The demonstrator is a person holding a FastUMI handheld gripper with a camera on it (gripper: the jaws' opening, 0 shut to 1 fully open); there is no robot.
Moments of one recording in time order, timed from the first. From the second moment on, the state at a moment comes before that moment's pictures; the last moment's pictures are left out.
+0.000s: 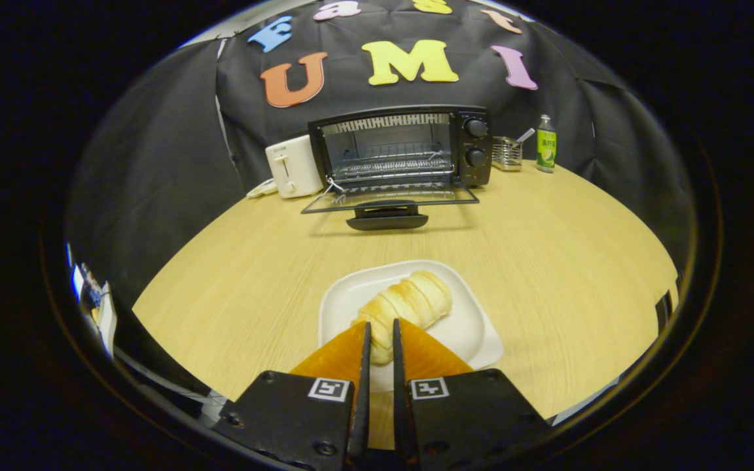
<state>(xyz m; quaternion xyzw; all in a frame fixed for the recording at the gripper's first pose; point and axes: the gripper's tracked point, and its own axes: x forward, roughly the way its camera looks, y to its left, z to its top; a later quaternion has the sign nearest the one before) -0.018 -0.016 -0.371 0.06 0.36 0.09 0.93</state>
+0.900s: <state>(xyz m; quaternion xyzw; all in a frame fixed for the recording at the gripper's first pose) -0.010 -0.025 -0.390 0.03 0.39 0.05 0.92</state>
